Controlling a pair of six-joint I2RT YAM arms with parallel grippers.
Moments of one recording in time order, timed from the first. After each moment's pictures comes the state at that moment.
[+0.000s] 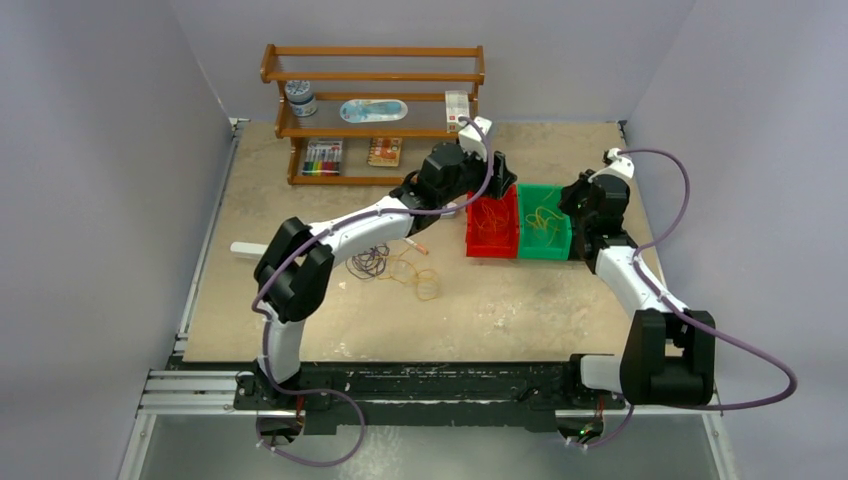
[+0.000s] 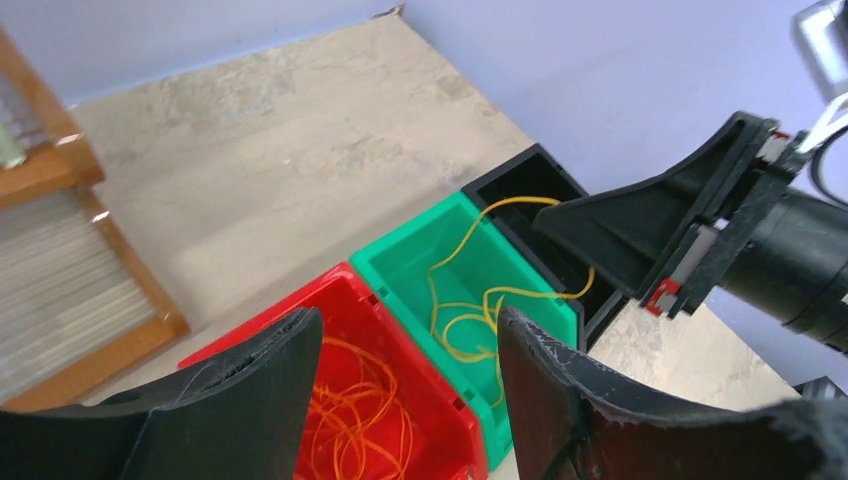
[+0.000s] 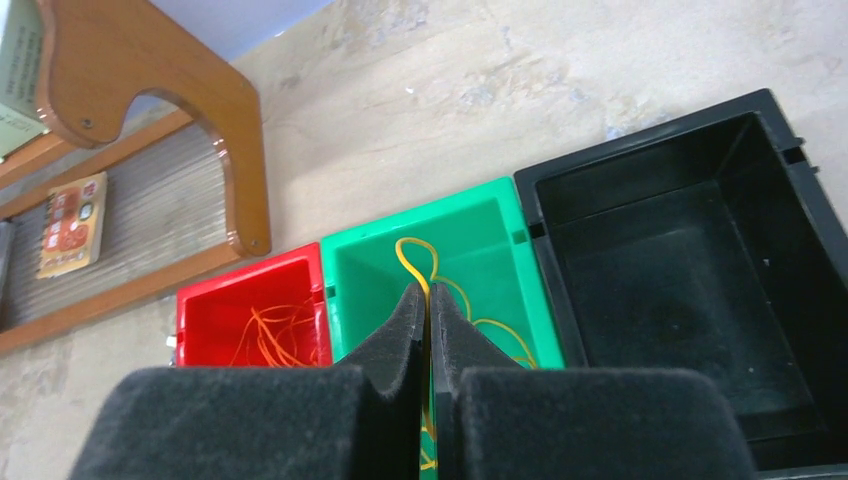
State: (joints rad) left arm -0.80 2.00 1.59 0.29 0.06 -0.31; right arm -0.03 1.29 0.74 0.20 0.05 0.44
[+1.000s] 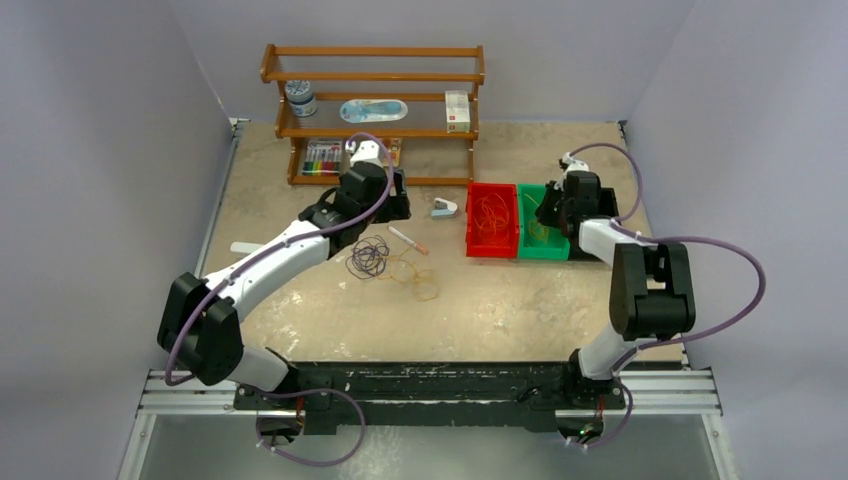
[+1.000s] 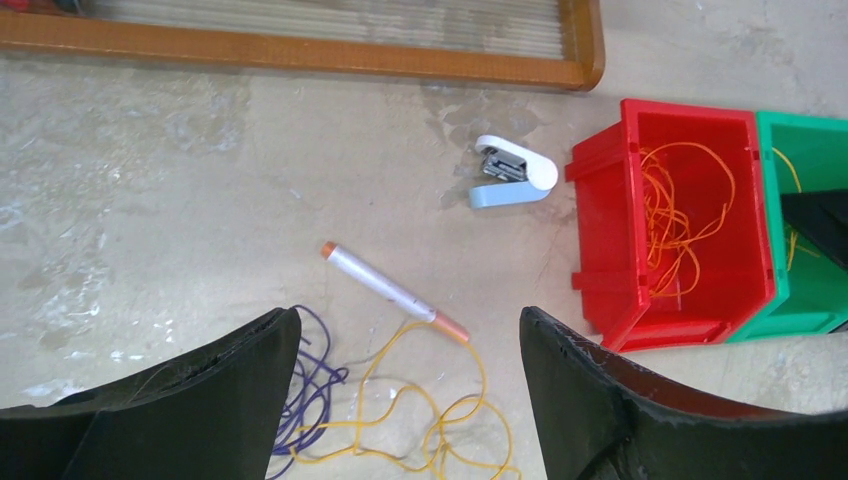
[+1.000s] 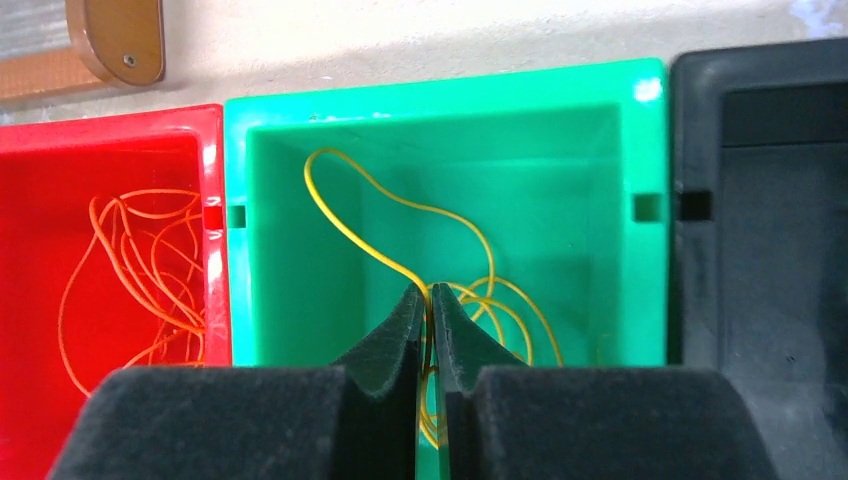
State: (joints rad) left arm -0.60 1.47 1.13 -0.25 -0.28 -0.53; right arm 0.00 1.62 0.84 0.11 -0.09 0.26
